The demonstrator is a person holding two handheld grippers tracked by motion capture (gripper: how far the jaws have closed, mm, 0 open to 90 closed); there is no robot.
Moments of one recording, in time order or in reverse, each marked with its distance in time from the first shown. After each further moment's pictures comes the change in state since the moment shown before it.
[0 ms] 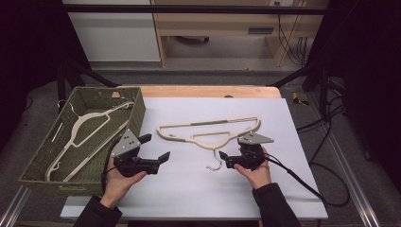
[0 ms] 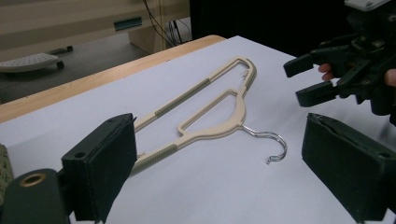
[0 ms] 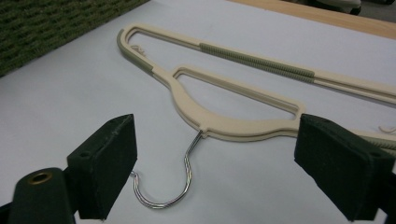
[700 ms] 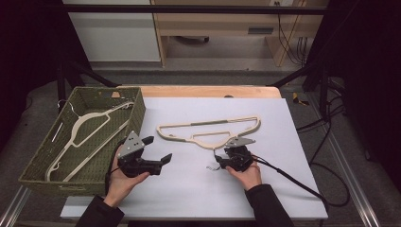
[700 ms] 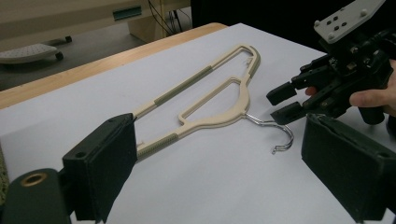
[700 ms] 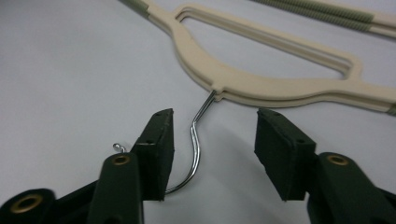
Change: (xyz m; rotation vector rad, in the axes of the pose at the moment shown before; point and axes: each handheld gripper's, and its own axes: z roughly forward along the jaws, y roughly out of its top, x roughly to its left) left arm 0.001 -0.010 0.011 0.039 0.003 0.000; right arm 0.007 -0.021 0.042 0.170 0.016 -0.036
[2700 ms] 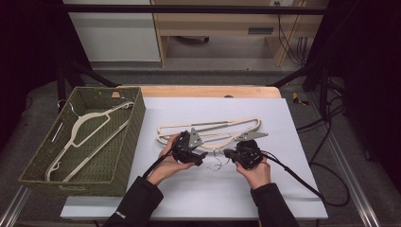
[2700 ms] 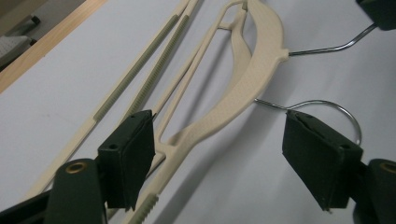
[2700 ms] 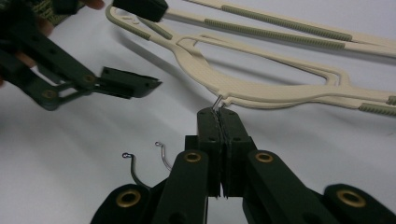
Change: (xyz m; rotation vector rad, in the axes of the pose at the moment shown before) left arm -0.037 0.004 0.154 0.305 -0.017 0.314; right arm -0.003 0.023 -0.049 0.009 0.062 0.092
